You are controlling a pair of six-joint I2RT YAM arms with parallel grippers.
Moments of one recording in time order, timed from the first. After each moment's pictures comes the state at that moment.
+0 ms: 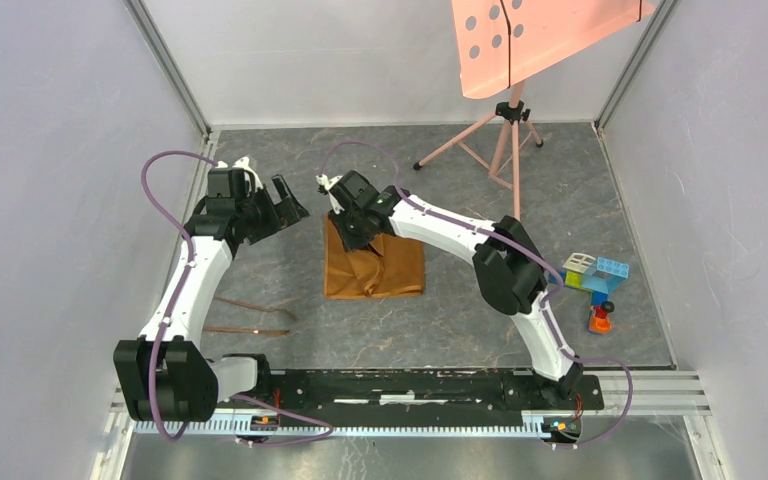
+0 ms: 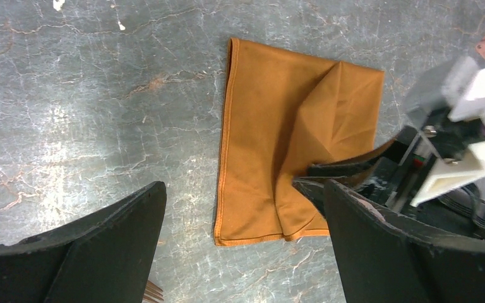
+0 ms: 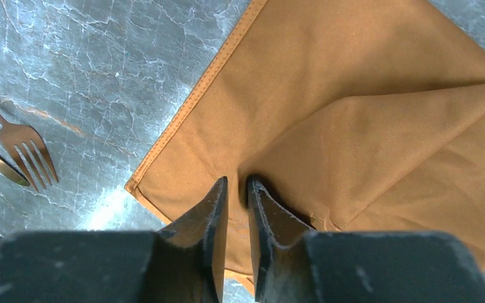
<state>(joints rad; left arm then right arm) -0.01 1.21 0.99 -0.55 0.23 -0.43 0.90 2.18 1.85 -0.62 -0.04 0.25</state>
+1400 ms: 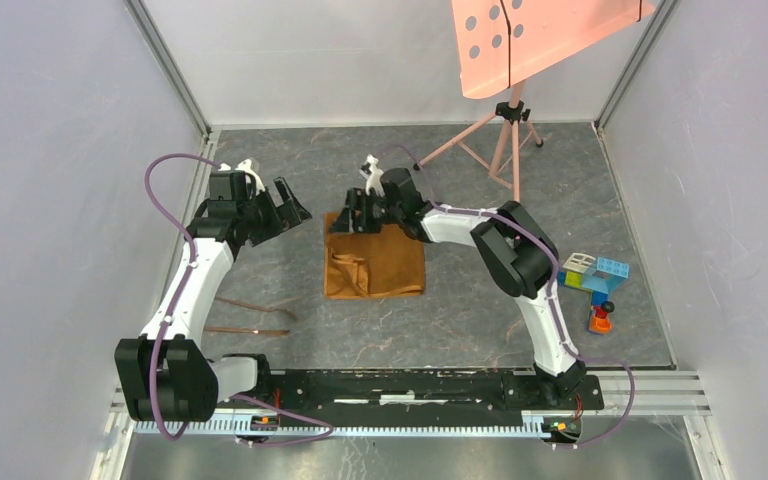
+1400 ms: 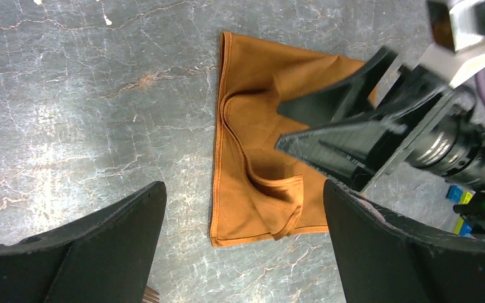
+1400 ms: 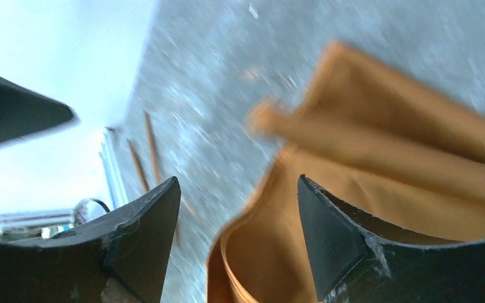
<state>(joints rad) -0.01 1.21 0.96 -0.51 0.27 -0.43 0.70 2.19 1.40 0.28 -0.52 0.67</state>
